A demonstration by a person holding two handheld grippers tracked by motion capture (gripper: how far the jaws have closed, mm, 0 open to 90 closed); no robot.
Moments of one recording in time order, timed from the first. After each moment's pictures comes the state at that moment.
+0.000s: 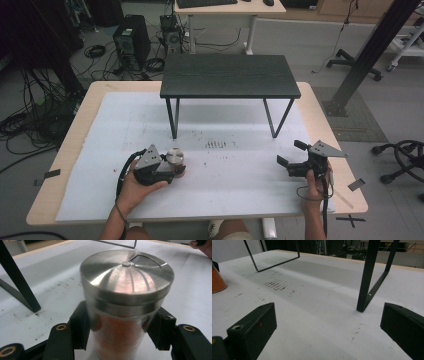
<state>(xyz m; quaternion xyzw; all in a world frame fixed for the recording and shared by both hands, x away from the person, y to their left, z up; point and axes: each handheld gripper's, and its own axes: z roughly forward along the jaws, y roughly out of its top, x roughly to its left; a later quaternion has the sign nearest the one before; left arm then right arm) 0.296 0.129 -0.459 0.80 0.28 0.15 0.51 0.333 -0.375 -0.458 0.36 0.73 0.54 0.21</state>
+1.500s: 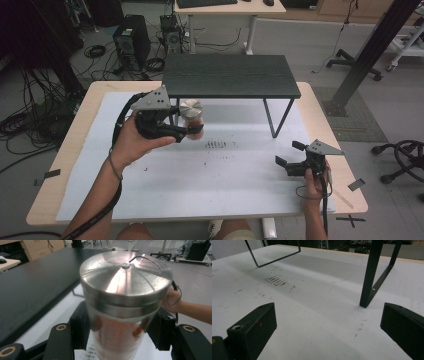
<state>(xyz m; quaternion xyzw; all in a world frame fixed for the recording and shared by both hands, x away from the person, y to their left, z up) 0.329 0.087 -0.261 0.81 0.17 0.13 0.55 0.338 -0.373 -0.461 0.36 0.75 0.53 0.19</state>
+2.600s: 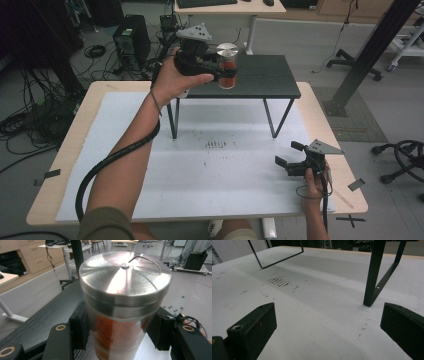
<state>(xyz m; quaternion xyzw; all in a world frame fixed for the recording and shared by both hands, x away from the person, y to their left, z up) 0.446 0.016 -0.206 0.80 0.17 0.12 0.56 0.341 -0.374 -0.464 0.36 0.74 0.54 0.17</state>
